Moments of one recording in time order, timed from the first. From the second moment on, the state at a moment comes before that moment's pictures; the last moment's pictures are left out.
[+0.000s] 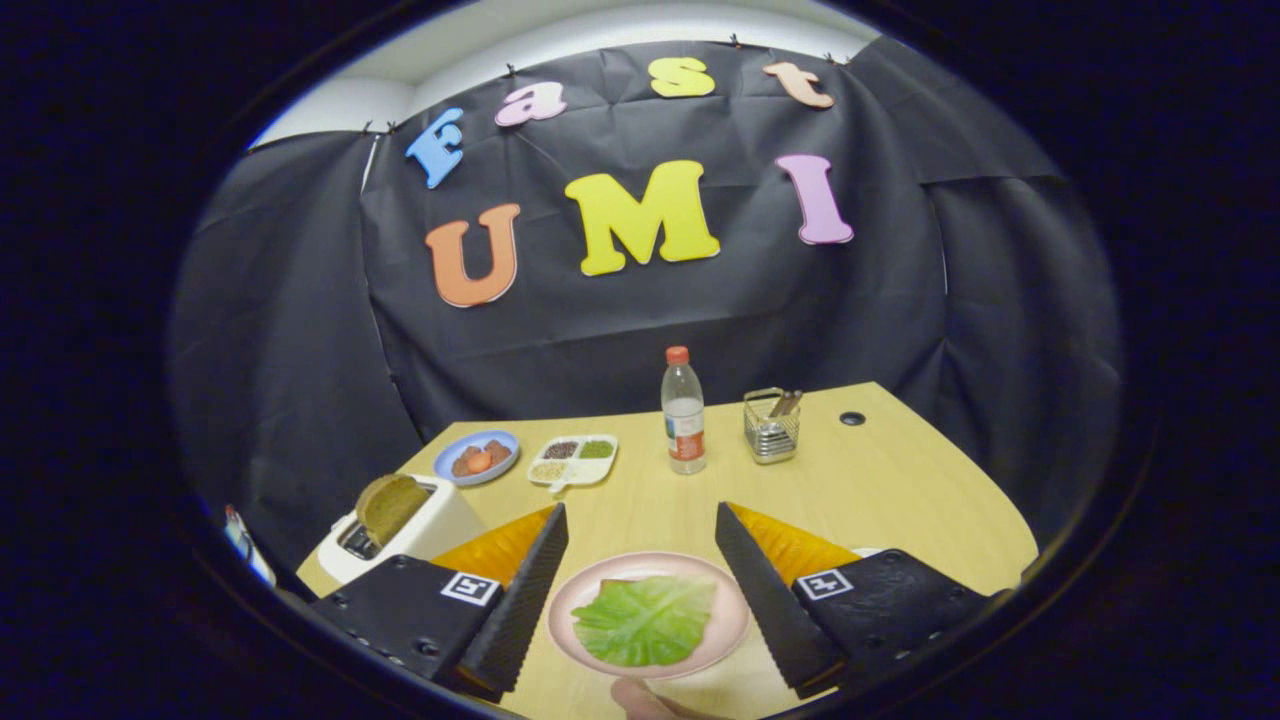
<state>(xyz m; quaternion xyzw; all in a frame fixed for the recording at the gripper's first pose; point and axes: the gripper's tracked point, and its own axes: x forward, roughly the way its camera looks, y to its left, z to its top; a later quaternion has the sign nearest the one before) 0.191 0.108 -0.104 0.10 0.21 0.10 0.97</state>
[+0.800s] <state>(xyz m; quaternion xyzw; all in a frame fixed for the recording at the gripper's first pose) 0.180 0.310 -0.091 0.01 0.27 0.19 0.94</state>
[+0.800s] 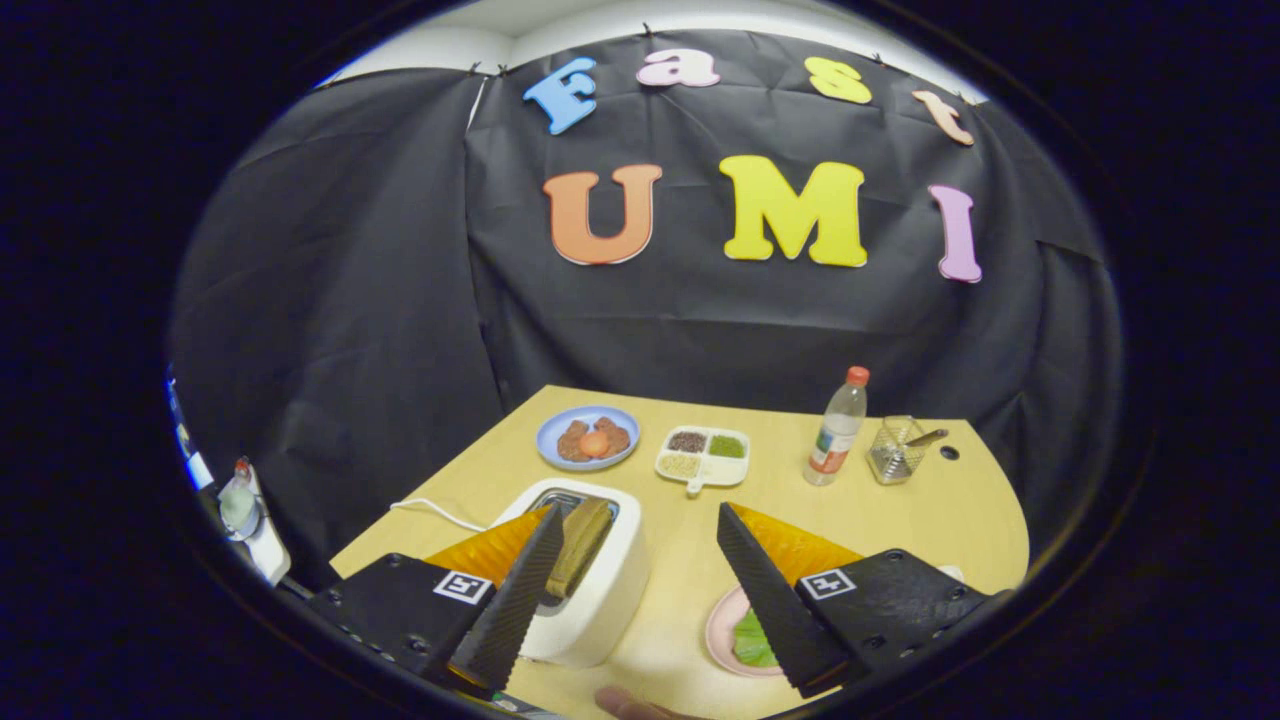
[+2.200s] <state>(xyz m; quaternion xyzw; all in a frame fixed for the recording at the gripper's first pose) 0.178 0.370 -0.029 -0.01 0.28 0.18 0.94</state>
